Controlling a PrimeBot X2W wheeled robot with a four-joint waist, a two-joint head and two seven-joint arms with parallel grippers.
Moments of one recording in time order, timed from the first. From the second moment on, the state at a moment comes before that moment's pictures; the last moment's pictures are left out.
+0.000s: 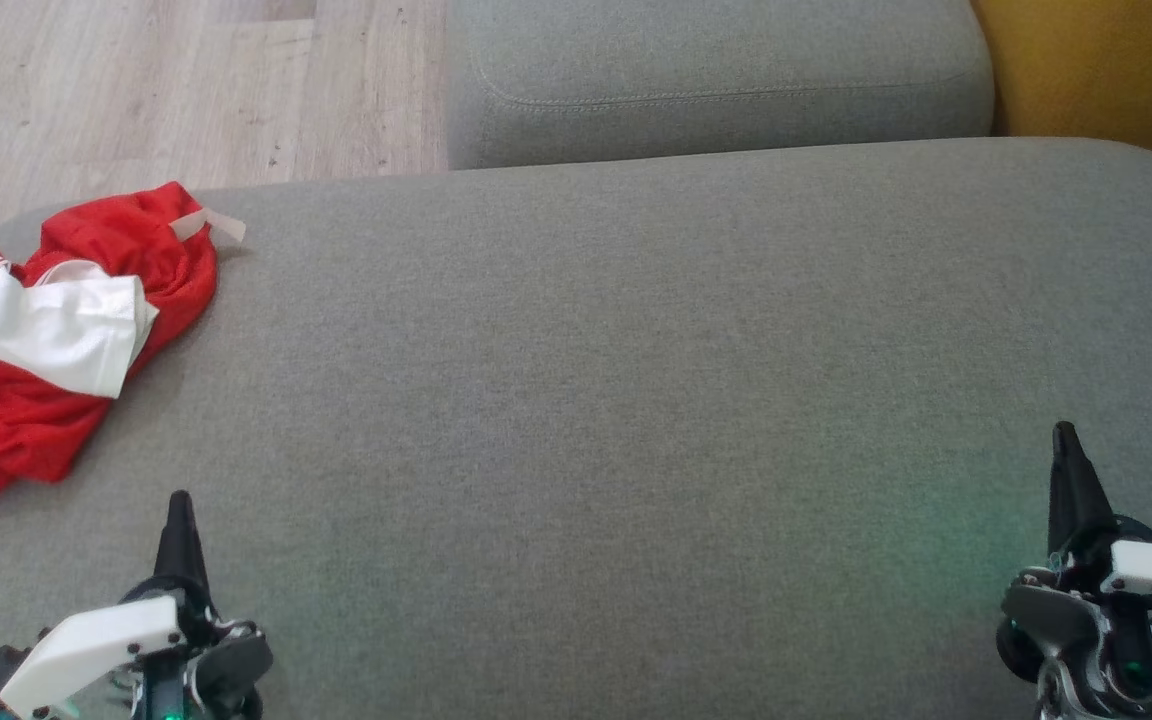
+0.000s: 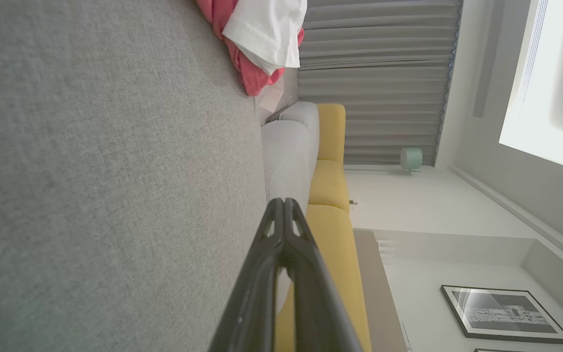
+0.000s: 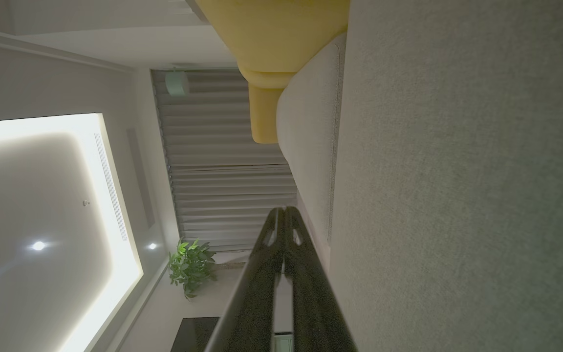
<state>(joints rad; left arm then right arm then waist) -0.06 0.05 0.08 0.28 -1.61 -0.12 0.11 -0.06 -0.05 -0.13 0.28 1.60 0.13 0.11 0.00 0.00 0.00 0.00</state>
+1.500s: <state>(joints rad) -0.06 0.05 0.08 0.28 -1.61 -0.12 0.11 -0.06 -0.05 -0.13 0.28 1.60 0.13 0.11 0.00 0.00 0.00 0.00</state>
